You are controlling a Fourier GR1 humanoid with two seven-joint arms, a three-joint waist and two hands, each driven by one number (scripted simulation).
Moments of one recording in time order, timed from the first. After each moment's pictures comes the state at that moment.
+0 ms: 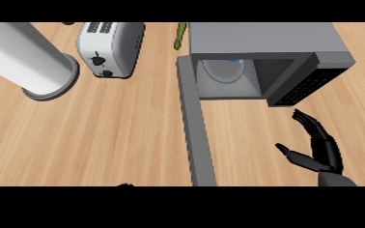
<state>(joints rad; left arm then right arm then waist) 0.52 0.19 -0.42 -1.86 -0.01 -0.14 -0.41 -0.23 -0.28 -0.21 -0.55 -0.03 0.14 -1.00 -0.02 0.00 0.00</state>
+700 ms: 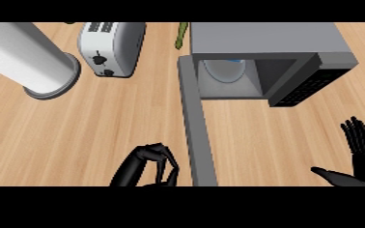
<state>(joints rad) 0.13 0.03 -0.42 -1.53 -0.15 -0.05 -0.29 -0.09 -0.41 -0.28 -0.65 -0.15 0.24 -0.95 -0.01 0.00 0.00</state>
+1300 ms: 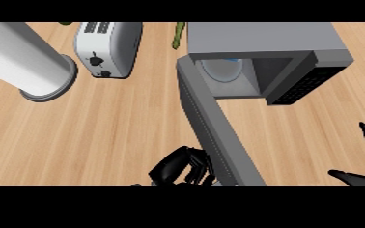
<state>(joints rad) -0.14 0.01 -0.66 -1.24 -0.14 -0.09 -0.10 -0.07 -0.49 -0.27 -0.70 -0.21 0.32 -0.91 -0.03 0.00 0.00</state>
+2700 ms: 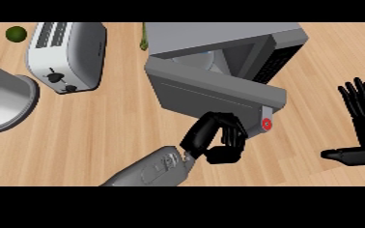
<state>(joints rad) -0.67 0.01 -0.98 -1.01 0.38 0.45 -0.22 -0.13 -0.51 -0.13 -1.02 -0.32 0.42 -0.75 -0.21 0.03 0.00</state>
